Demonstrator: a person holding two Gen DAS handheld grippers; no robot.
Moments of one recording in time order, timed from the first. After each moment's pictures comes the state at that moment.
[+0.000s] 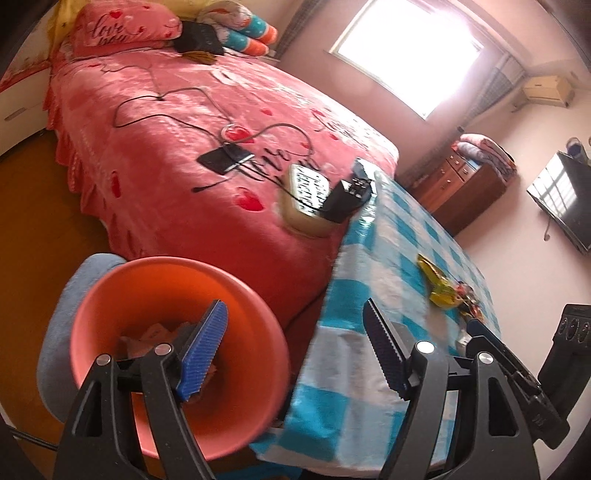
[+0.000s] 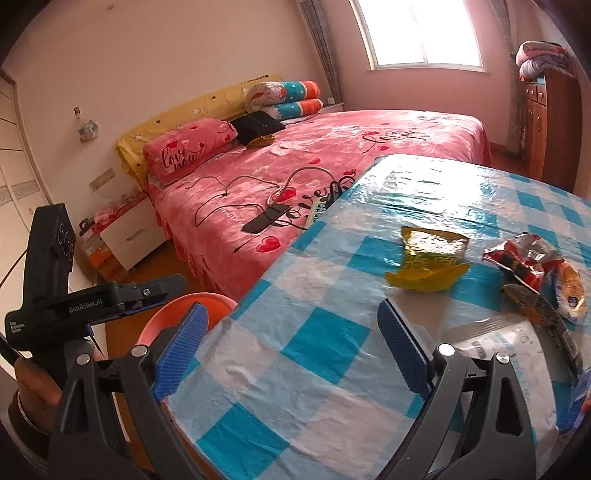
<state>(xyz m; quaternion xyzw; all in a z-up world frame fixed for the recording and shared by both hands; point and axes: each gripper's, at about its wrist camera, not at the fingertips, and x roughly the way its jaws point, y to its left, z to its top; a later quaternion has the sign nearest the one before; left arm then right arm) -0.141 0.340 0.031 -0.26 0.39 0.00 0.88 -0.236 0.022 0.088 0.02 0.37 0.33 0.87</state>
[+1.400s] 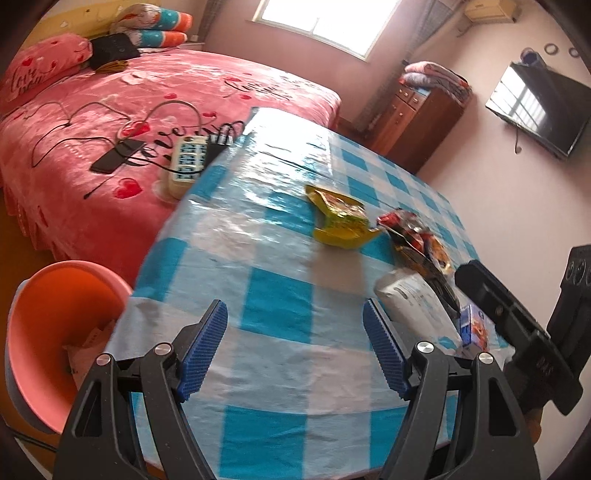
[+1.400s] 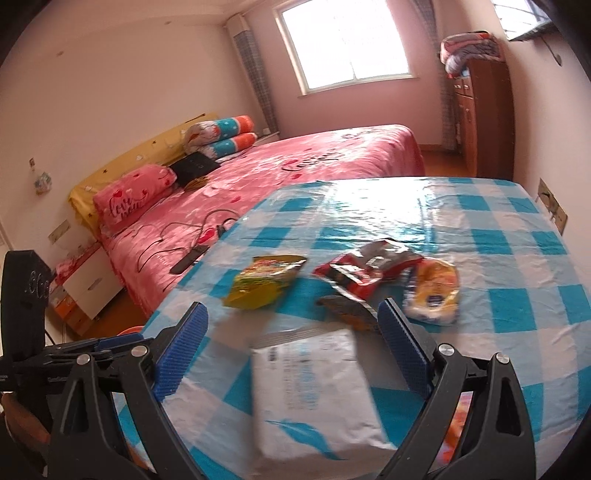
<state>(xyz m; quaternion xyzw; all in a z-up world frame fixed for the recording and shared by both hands) -0.112 0.184 0.047 -0.16 0.44 -0.09 0.88 -0.211 -0.088 0.071 0.04 0.32 0.24 0.91</state>
